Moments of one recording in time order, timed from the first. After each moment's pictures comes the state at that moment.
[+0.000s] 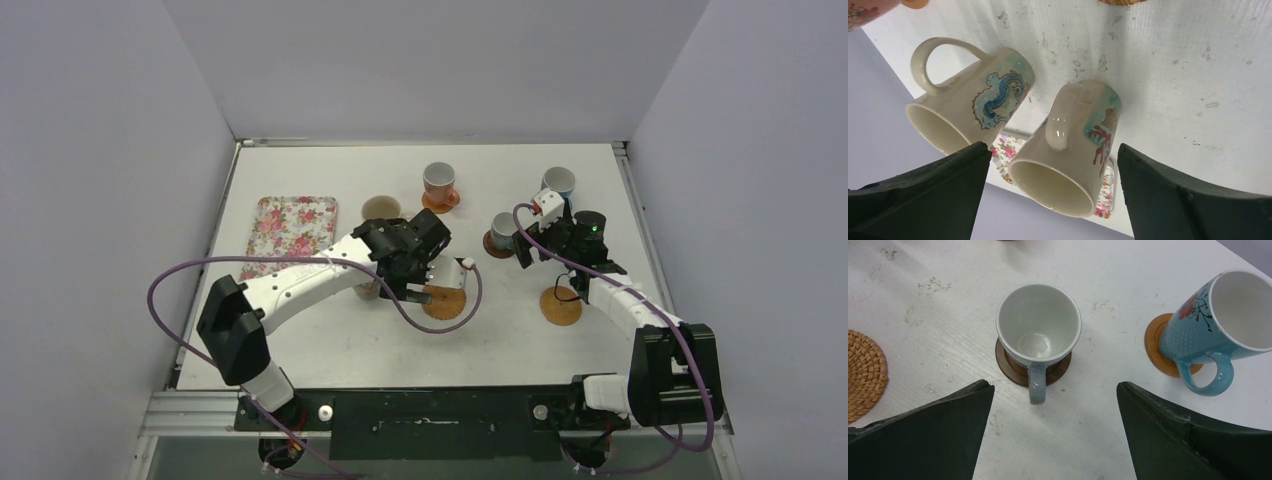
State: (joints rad) left arm -0.93 1.65 1.41 -0.98 -0.26 0.86; right arm 0.07 1.29 0.61 0.21 -0.44 -0.38
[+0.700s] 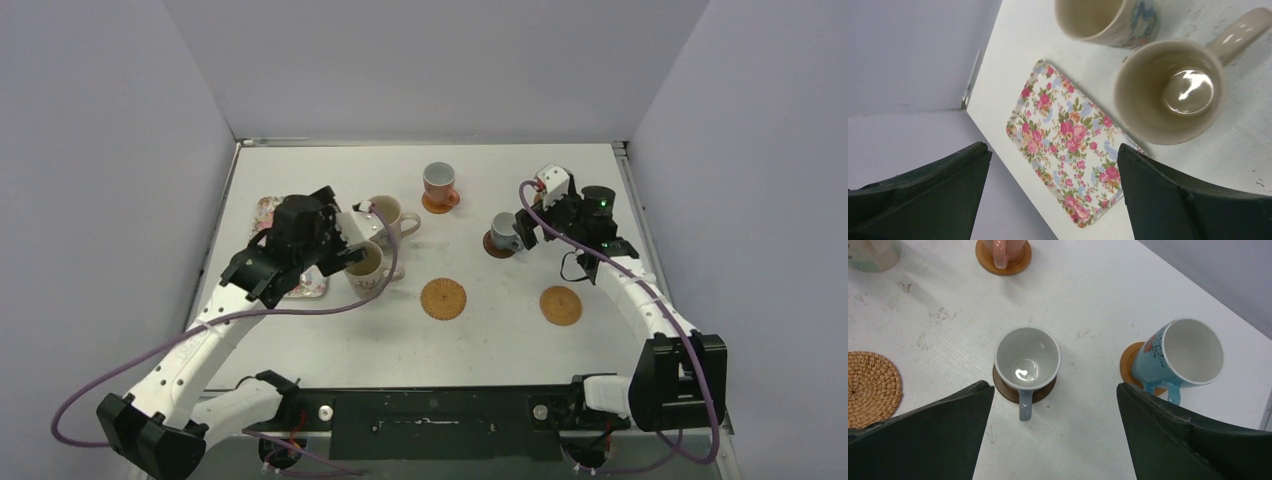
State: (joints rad) left arm -0.57 1.07 1.10 -0.63 -0.16 0.78; right arm 0.07 1.26 0.79 0.00 -0.45 -0.41
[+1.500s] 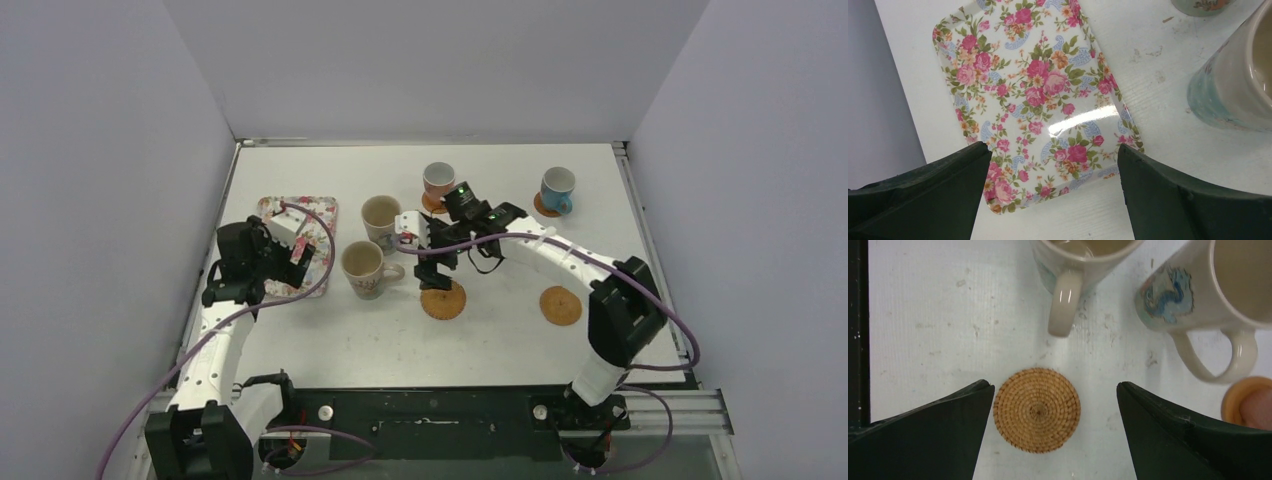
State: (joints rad) left arm 0.10 0.99 0.69 -0.33 0.25 0.51; right arm 0.65 1.63 1.27 -0.56 -0.61 -0.75
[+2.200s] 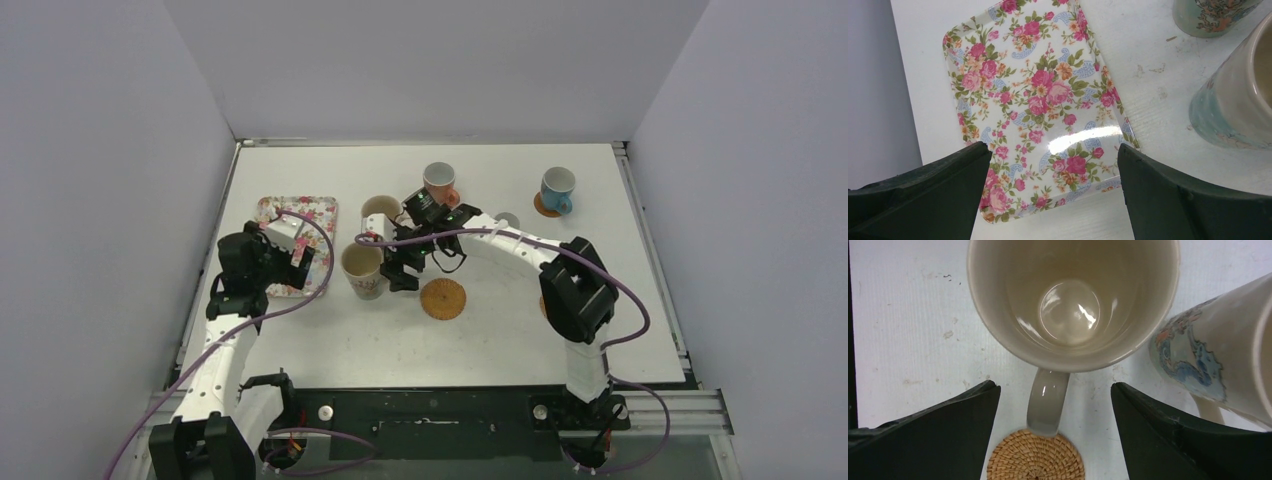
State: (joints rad) left arm 0.11 0.91 0.56 -0.16 0.25 0.43; right arm 0.79 1.92 1.51 -0.52 -0.58 -0.61
